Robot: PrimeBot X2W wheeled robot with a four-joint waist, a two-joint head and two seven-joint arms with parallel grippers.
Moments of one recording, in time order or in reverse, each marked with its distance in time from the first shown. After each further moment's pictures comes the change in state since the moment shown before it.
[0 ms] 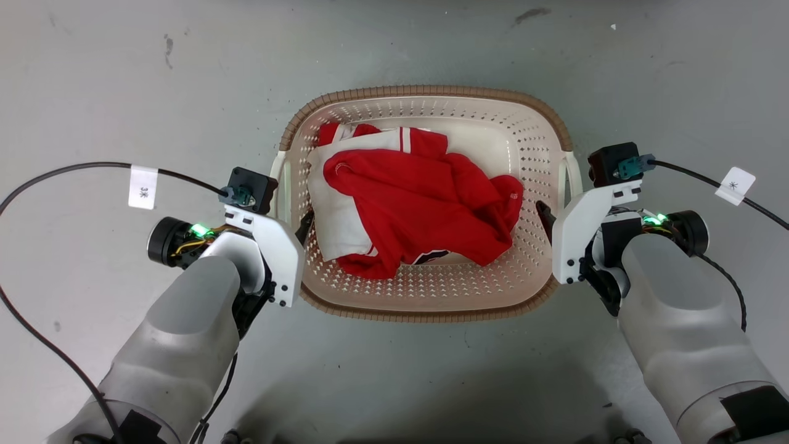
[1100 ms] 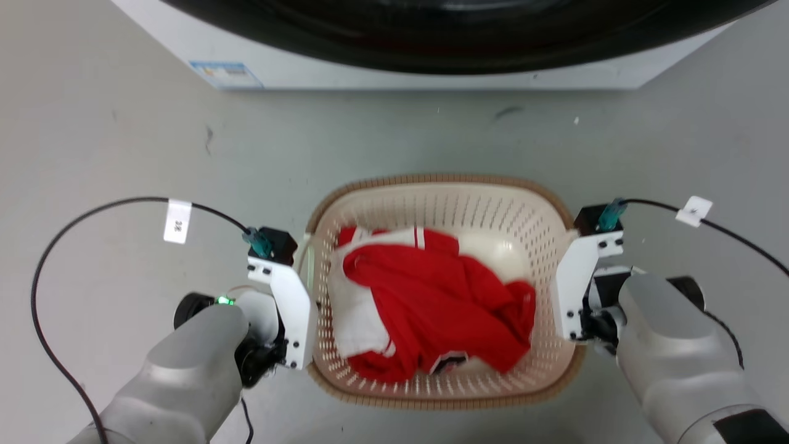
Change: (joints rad) left arm 0.042 0.090 -0.395 -0.128 -0.520 0.001 0.263; right arm 0.033 0.002 0.021 0.111 0.024 0.000 0.280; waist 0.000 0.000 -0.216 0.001
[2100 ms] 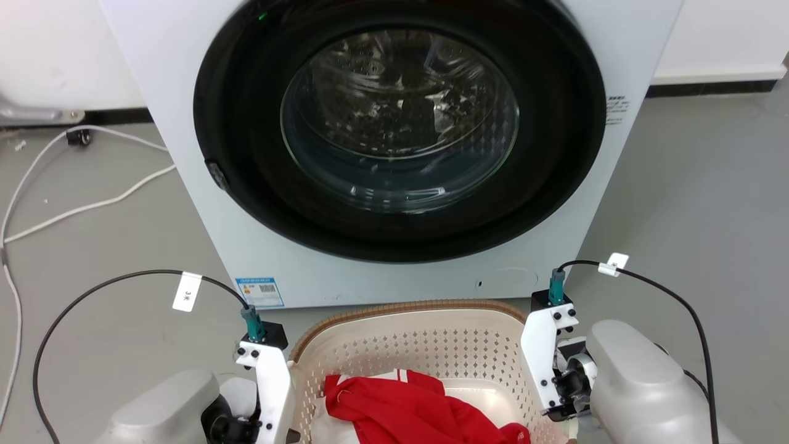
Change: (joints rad) left arm 0.142 0.167 -0.153 -0.205 -0.248 0.000 0.407; right arm 0.131 0.011 0.300 -0.078 0.259 0.000 0.491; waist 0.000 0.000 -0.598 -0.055
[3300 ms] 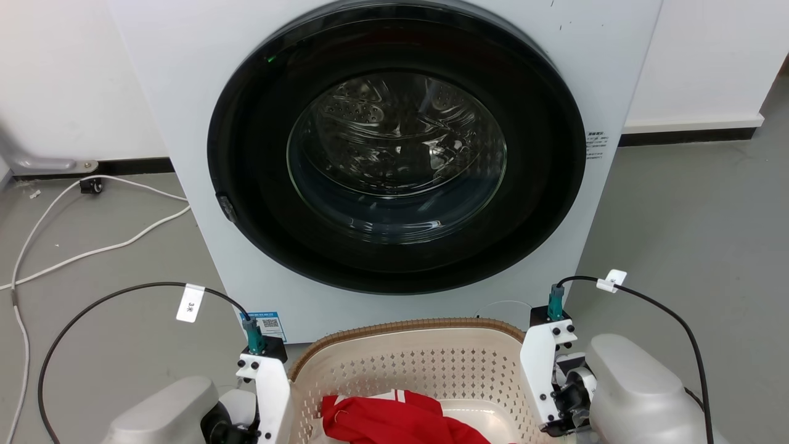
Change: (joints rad) left arm 0.015 -0.002 -0.009 0.016 -0.033 0.000 0.076; right arm 0.021 -0.001 0.063 0.013 0.092 -0.001 0.008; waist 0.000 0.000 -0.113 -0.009
